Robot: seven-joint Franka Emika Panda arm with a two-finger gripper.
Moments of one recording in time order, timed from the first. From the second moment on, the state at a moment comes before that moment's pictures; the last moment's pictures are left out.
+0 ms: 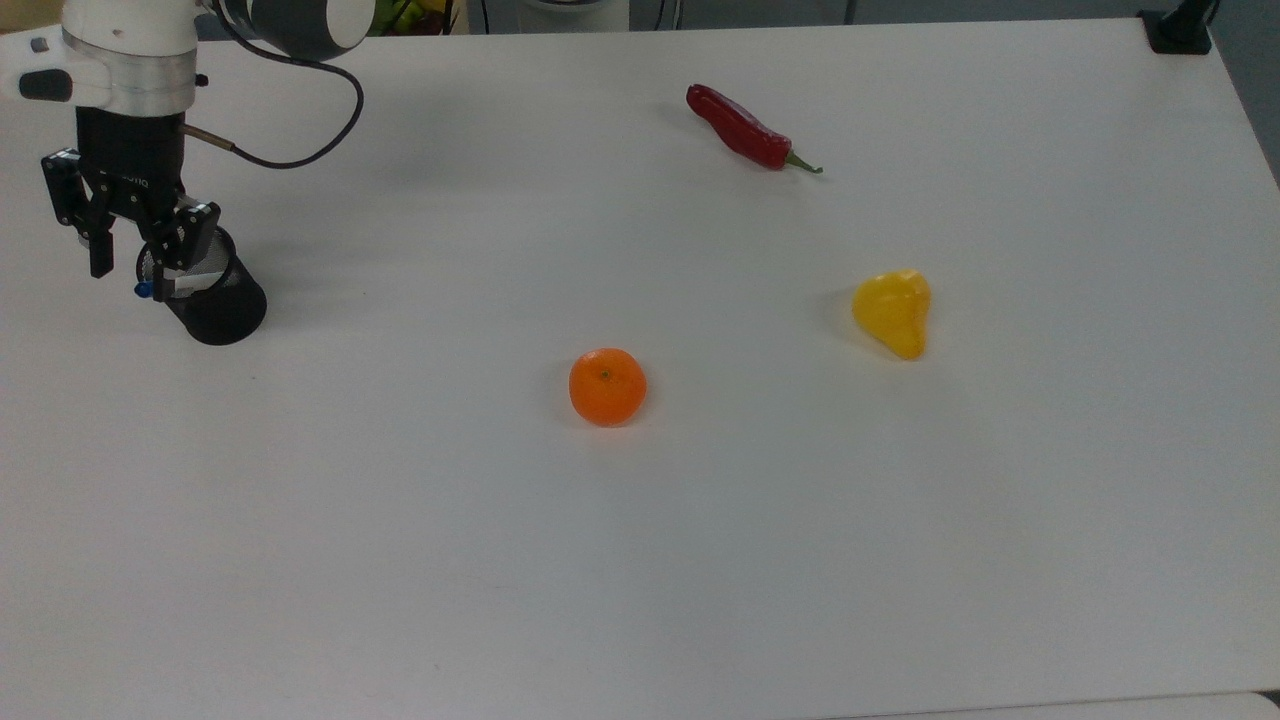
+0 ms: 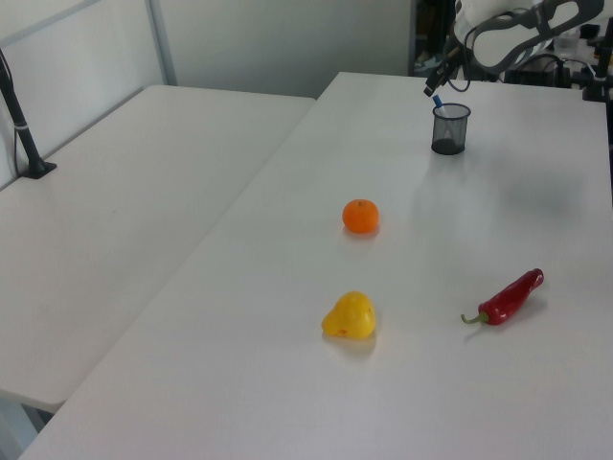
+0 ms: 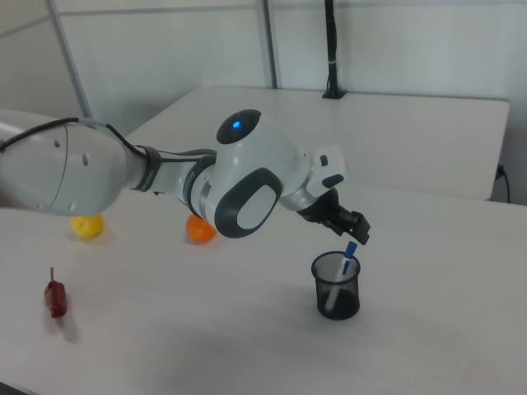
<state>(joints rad) -0.17 0.35 -0.23 -1.83 0.01 2.77 -0.16</state>
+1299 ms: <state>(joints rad) -0.18 0.38 -0.23 -1.83 -0.03 2.78 -0.16</state>
